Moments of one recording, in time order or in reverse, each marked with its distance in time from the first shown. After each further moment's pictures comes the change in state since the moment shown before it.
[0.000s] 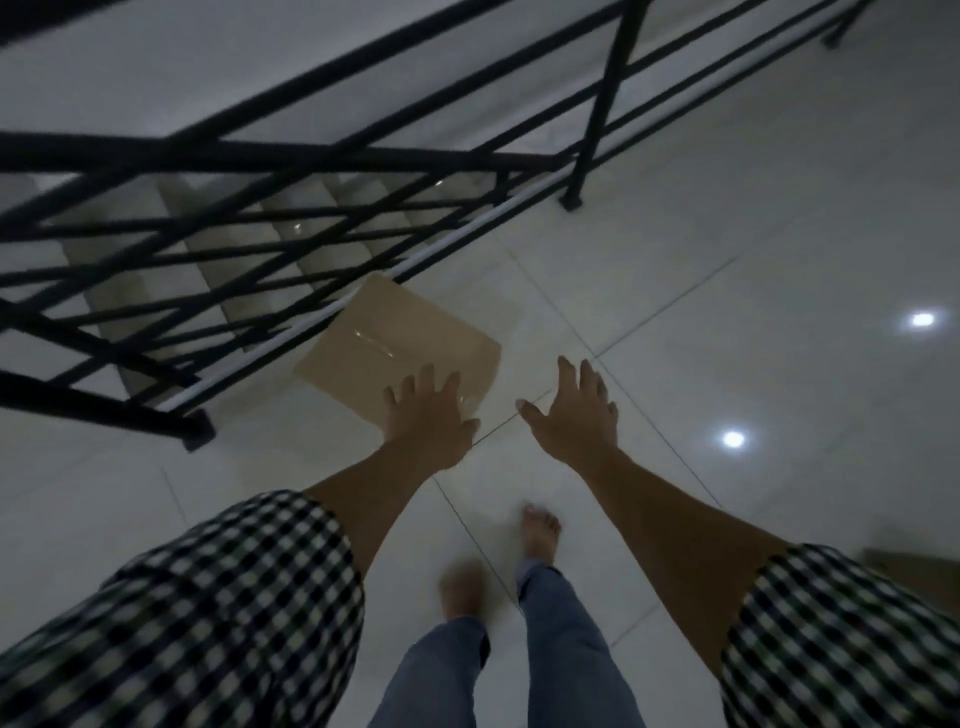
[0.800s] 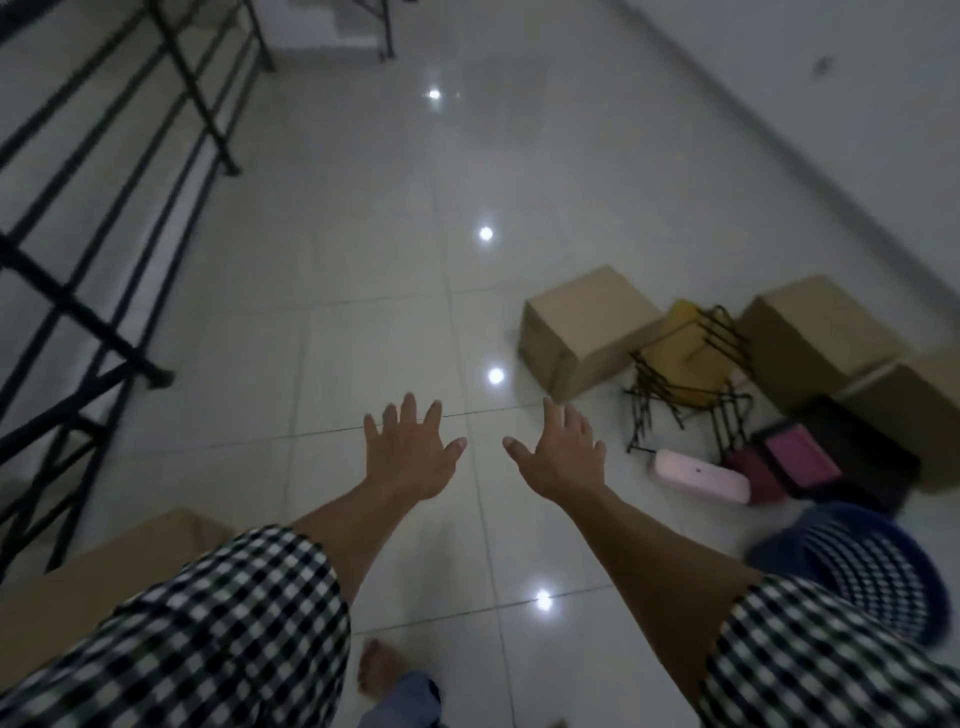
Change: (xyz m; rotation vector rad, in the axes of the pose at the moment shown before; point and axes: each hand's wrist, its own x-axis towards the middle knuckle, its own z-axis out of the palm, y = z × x) left_hand -0.320 0.297 0.069 0.466 0.078 0.951; right_hand -0.459 0.268 -0.016 0.410 0.516 0.890
